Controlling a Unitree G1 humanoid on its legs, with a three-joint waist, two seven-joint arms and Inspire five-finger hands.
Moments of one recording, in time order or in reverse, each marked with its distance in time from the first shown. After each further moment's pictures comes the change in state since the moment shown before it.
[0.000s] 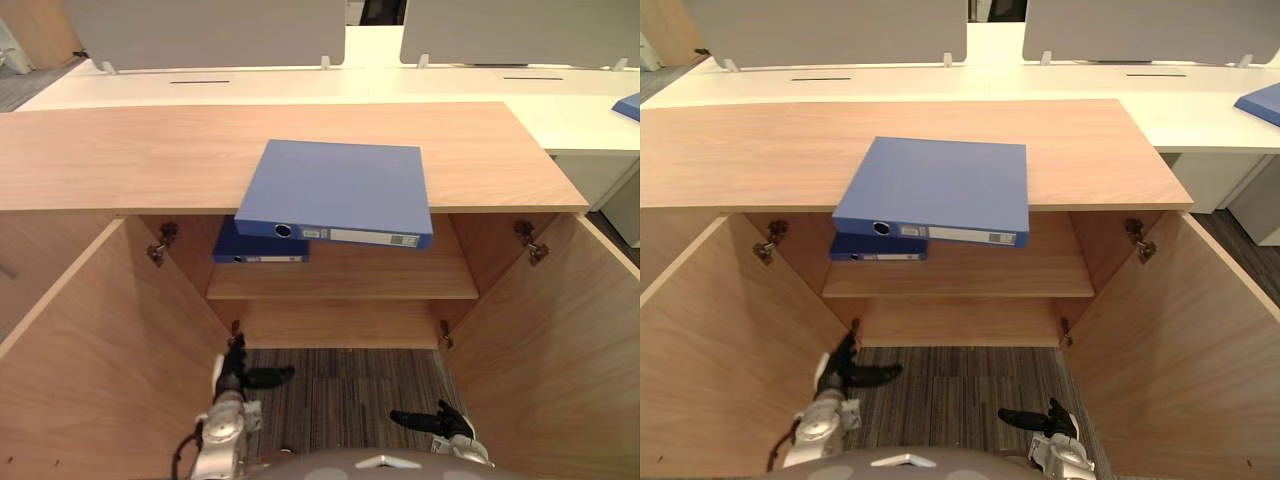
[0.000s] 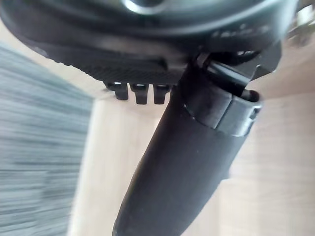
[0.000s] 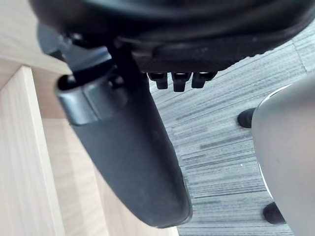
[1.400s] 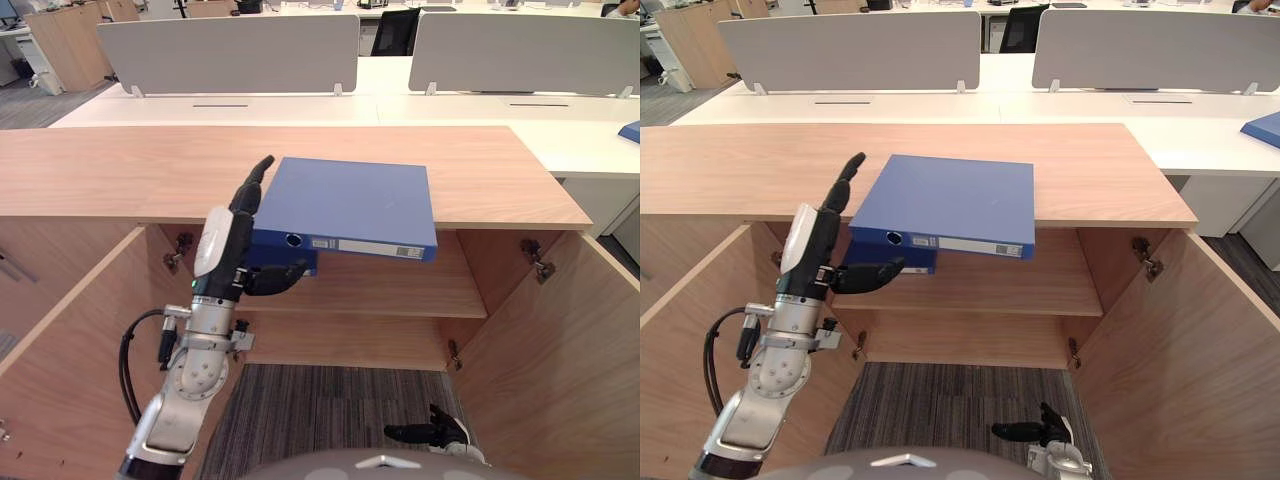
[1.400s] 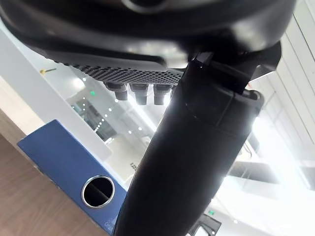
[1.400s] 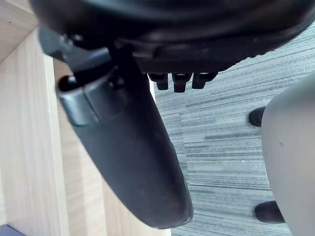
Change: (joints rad) left arm -0.075 0.374 -0.275 -0.697 0.421 -0.174 0.106; right arm 0.003 -0.028 0.104 0.064 -0.033 -0.025 0.015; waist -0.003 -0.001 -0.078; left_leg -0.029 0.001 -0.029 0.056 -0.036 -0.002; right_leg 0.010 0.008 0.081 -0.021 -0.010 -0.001
